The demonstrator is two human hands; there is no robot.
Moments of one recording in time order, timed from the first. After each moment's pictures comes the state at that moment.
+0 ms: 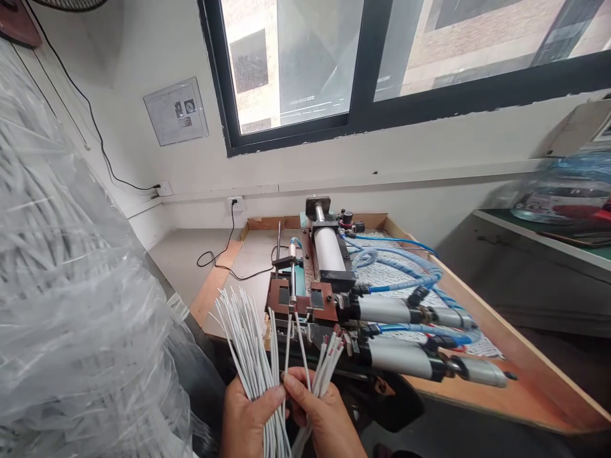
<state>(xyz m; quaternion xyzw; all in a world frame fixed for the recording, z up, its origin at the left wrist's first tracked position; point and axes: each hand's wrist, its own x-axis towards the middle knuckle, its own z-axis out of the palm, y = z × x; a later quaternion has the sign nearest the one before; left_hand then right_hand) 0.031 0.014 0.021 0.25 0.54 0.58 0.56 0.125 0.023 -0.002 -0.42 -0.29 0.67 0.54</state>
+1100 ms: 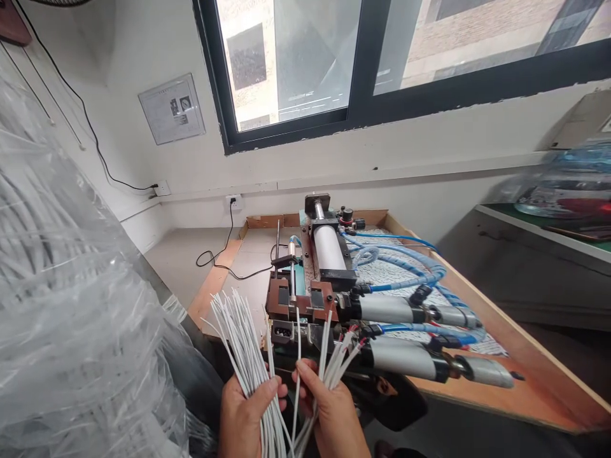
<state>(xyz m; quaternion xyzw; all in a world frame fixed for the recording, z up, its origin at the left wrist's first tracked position) 0.027 0.019 0.014 0.23 0.57 0.57 0.55 0.127 0.028 0.007 -0.44 -0.13 0.65 0.60</state>
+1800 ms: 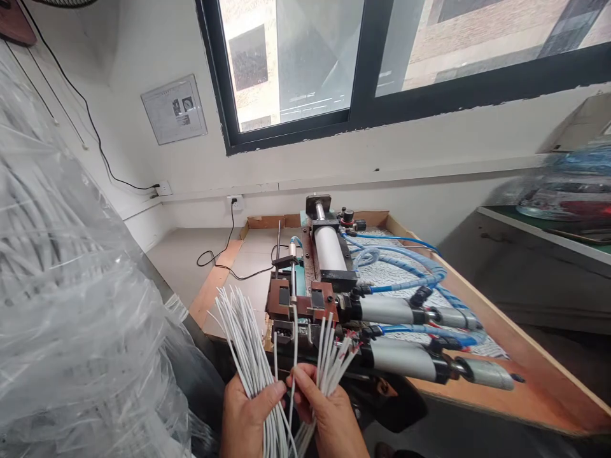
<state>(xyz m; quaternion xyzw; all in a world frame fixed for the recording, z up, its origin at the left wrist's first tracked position) 0.028 0.019 0.013 0.27 0.54 0.58 0.55 0.124 0.023 0.005 -0.43 -0.23 0.64 0.59</state>
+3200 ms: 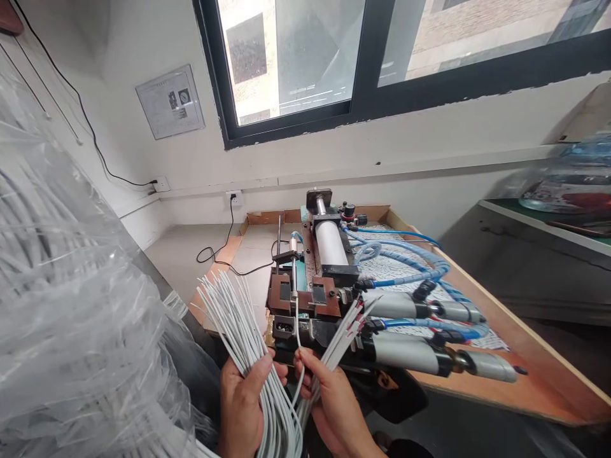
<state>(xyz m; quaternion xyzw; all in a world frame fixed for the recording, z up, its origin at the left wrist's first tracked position) 0.028 0.024 0.029 0.24 0.47 0.64 0.55 0.128 0.039 0.006 -0.39 -0.12 0.70 0.59</state>
